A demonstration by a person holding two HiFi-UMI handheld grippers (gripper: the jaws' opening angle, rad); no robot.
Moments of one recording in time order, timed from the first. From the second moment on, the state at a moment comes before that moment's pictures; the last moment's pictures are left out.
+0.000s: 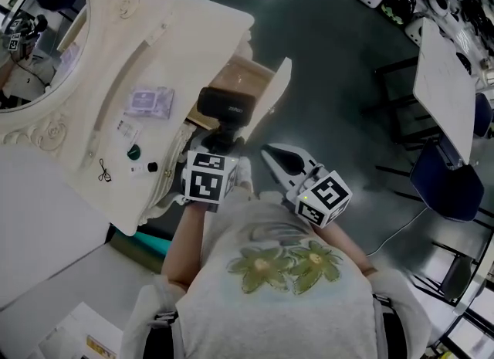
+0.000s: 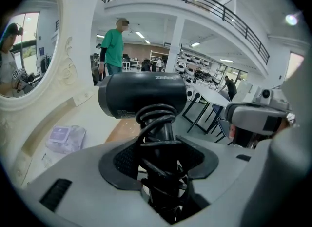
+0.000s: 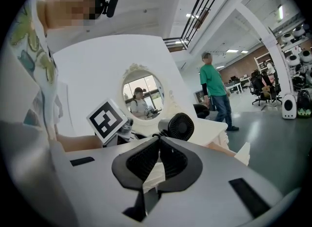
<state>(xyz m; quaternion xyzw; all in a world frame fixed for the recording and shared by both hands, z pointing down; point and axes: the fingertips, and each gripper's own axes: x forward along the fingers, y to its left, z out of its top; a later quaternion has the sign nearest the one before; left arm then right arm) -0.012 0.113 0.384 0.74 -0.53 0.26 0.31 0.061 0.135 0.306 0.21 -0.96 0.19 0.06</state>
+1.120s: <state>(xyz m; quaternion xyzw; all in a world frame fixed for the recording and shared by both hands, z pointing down) -0.041 0.042 0.454 0.76 -0.46 0.31 0.35 0.035 0.052 0.330 0.29 -0.93 0.22 0.09</state>
